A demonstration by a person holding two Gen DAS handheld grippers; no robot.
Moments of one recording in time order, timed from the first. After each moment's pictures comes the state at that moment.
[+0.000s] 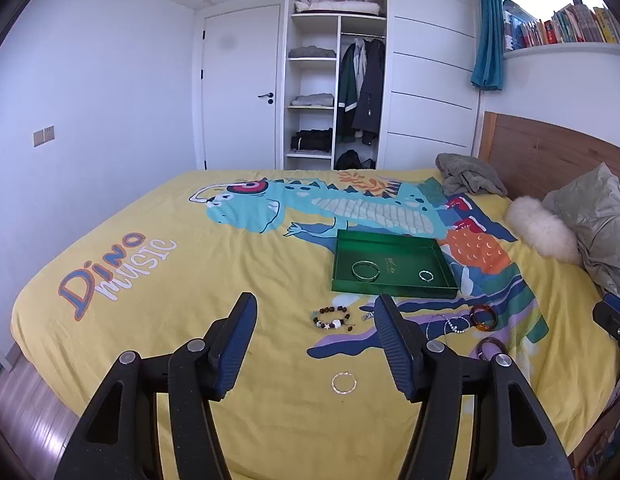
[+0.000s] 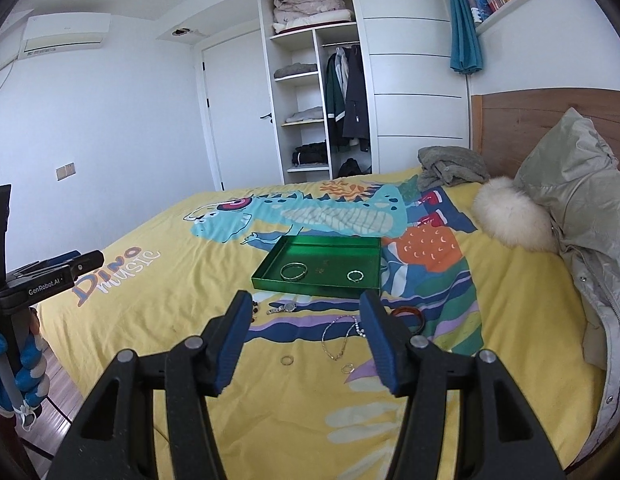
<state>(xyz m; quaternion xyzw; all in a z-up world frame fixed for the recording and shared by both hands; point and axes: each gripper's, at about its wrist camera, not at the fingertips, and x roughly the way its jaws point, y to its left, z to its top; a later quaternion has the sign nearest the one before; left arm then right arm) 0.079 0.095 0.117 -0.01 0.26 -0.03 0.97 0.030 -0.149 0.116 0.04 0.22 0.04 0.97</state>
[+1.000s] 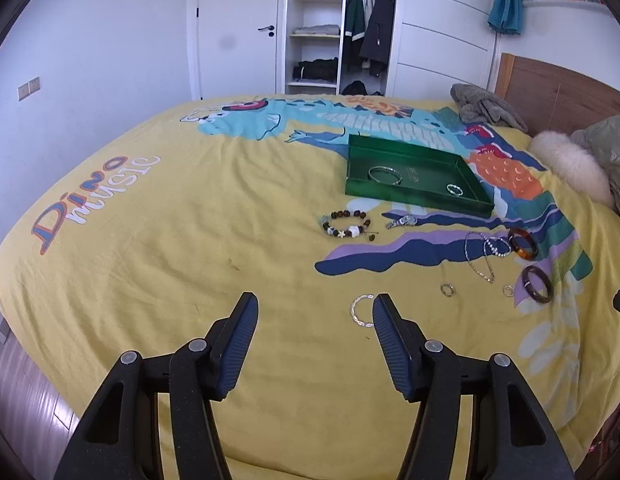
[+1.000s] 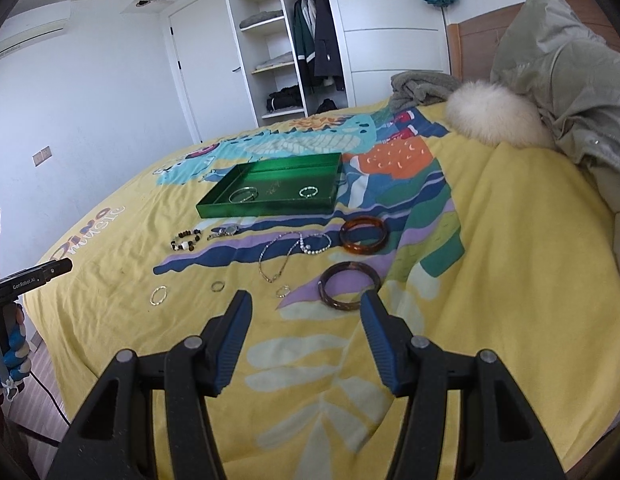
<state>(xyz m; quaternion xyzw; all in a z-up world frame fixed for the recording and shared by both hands) 0.127 0.101 -0.027 -0.01 0.37 -0.03 0.93 0.057 -0.238 -0.015 0.08 0.32 0.04 0.94</state>
